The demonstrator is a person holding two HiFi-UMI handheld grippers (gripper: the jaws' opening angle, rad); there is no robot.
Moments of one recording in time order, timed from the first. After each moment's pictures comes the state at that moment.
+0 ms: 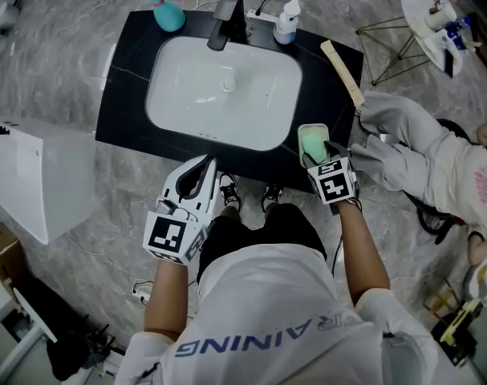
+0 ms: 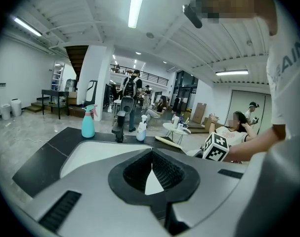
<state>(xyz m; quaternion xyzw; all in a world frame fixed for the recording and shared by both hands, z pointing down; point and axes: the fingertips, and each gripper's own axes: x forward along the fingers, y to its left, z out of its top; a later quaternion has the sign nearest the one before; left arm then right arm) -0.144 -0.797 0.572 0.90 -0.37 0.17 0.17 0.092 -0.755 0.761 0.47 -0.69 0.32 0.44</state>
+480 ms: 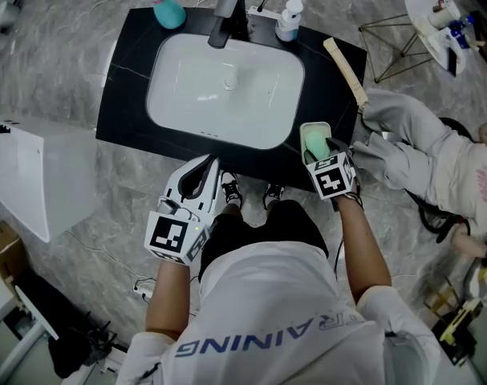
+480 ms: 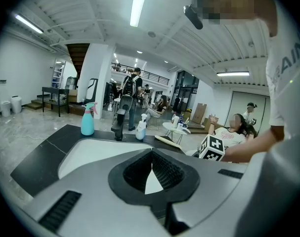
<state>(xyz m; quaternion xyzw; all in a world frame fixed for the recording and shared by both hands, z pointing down) -0.142 -0.797 0.576 0.89 -0.37 0.17 0.18 0.096 -0.757 0.776 0.46 -0.68 0.31 0.48</state>
